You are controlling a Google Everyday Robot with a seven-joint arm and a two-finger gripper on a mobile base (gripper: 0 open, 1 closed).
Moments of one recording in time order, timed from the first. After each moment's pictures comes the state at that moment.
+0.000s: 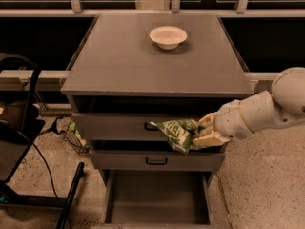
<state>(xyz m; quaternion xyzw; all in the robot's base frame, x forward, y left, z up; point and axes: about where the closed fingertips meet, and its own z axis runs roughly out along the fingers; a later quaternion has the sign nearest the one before) 0.490 -0.134 0.771 -0.62 0.69 0.19 0.33</state>
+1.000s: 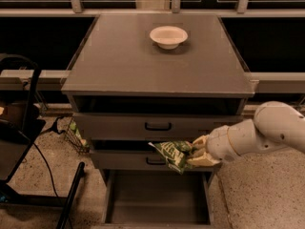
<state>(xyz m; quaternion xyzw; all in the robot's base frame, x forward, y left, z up) 0.484 -0.127 0.686 -0.62 0.69 0.21 0.32</state>
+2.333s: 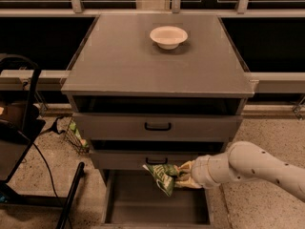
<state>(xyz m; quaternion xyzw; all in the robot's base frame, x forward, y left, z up) 0.479 -0.105 0.555 -0.62 0.69 0.18 0.32</state>
